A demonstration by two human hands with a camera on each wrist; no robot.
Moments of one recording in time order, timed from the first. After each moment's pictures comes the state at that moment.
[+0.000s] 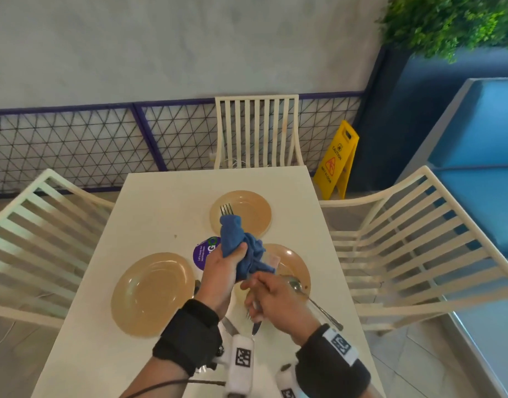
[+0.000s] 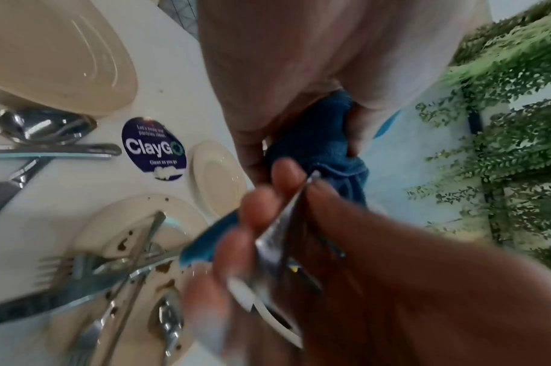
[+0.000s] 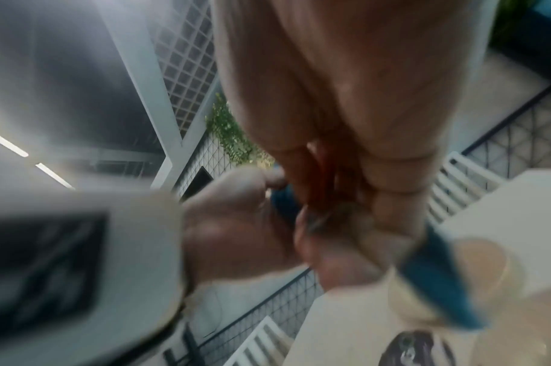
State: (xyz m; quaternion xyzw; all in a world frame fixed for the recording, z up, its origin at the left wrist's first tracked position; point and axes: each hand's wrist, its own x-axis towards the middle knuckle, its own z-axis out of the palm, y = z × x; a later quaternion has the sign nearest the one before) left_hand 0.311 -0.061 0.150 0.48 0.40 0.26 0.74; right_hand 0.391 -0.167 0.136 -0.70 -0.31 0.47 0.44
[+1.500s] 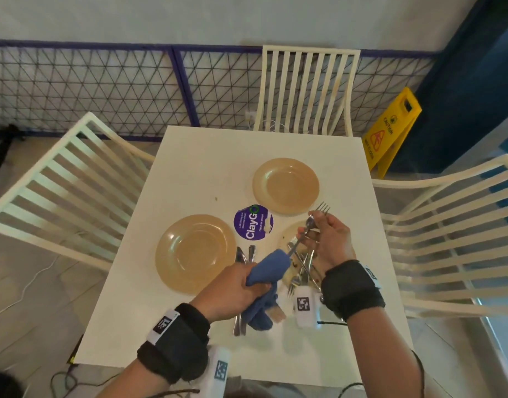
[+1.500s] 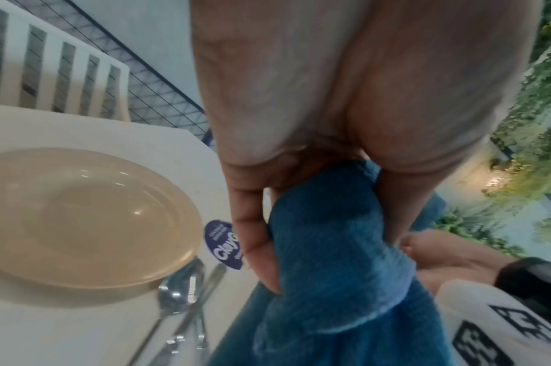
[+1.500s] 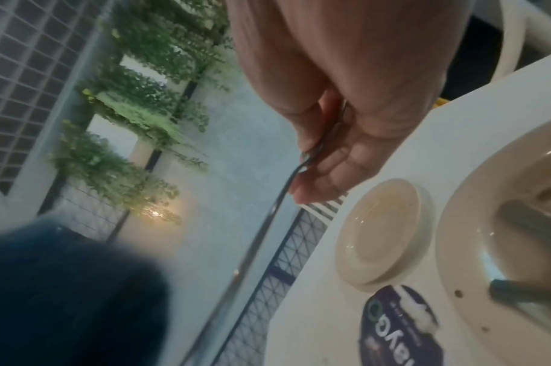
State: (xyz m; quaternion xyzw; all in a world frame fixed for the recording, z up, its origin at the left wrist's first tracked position) left_hand 0.198 -0.022 0.110 0.74 0.34 -0.02 0.57; right_hand 0.419 -0.074 0.102 -0.63 -0.02 0.42 0.66
